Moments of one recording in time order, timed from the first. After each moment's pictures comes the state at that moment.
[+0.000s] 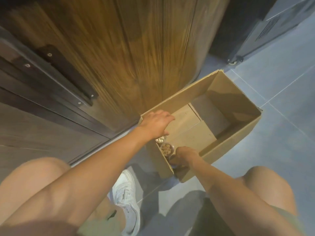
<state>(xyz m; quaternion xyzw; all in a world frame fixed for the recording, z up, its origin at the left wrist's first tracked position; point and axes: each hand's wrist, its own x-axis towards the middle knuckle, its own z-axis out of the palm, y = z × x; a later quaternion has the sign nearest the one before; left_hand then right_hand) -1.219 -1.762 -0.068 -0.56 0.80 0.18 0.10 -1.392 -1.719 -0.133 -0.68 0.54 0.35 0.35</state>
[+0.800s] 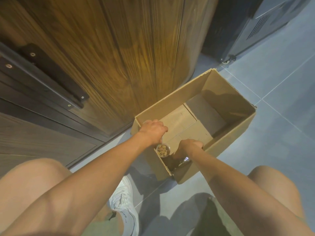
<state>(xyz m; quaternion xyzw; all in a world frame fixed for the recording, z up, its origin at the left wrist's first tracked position) -1.237 -1.756 -0.094 -0.54 0.79 0.18 0.23 -1.402 -1.743 -0.129 -0.65 0.59 0.40 0.28</state>
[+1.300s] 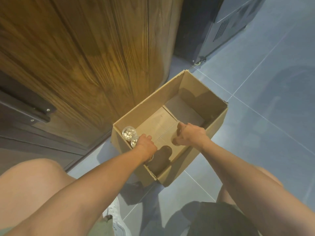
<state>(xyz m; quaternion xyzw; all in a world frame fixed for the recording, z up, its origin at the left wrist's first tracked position) -1.292 -1.741 -0.142 -0.38 0.81 0.07 0.44 -1.477 -1.778 -0.082 -0.69 0.64 0.22 0.24</state>
